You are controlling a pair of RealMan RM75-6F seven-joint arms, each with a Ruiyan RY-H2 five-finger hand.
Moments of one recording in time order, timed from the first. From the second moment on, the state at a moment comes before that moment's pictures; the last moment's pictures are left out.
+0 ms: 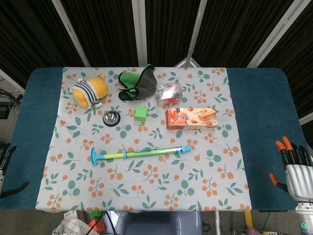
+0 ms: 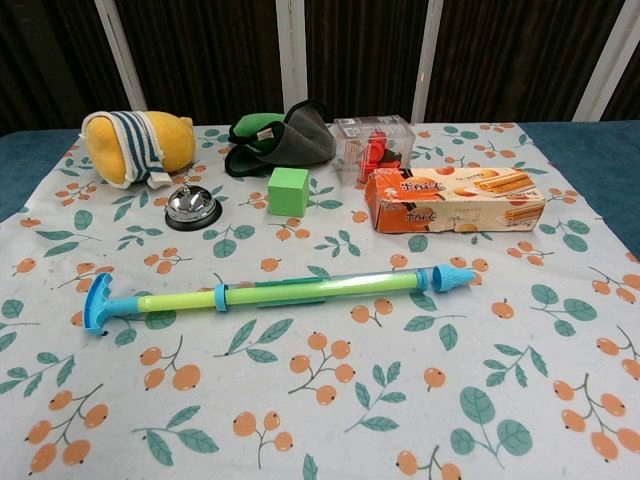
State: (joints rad) left arm -0.05 -1.09 0.10 -1.62 1.50 1.65 0.04; right arm 0.09 -1.12 0.00 -1.60 -1.46 1.56 -0.12
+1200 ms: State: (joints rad) left arm -0.29 -1.28 -0.09 -1.84 1.21 1.30 0.56; right arm 0.08 -1.11 0.00 -1.61 -1.51 1.51 -0.10
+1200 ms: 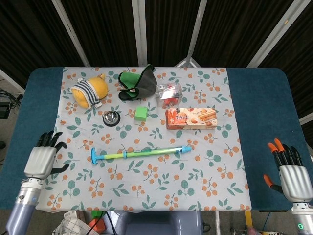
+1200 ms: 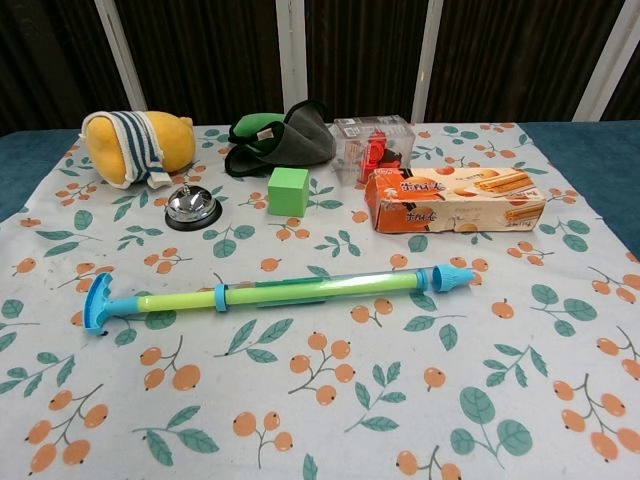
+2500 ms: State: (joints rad) left arm -0.56 -1.78 -0.18 -1.62 0.79 1.32 1.03; right arm 0.07 -1.09 0.02 -1.63 -1.52 1.48 -0.05
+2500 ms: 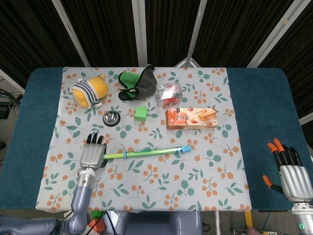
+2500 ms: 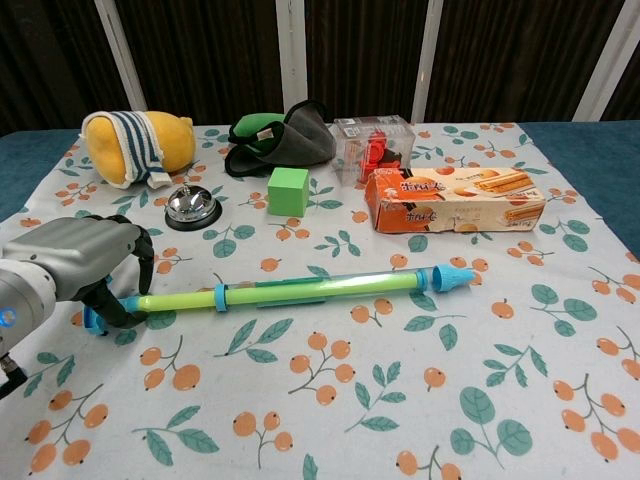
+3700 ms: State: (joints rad) left arm -0.63 -1.70 -0.06 -1.57 1.06 1.22 0.91; right arm 0.23 -1.12 0.07 -1.82 -1.49 1.25 -0.18
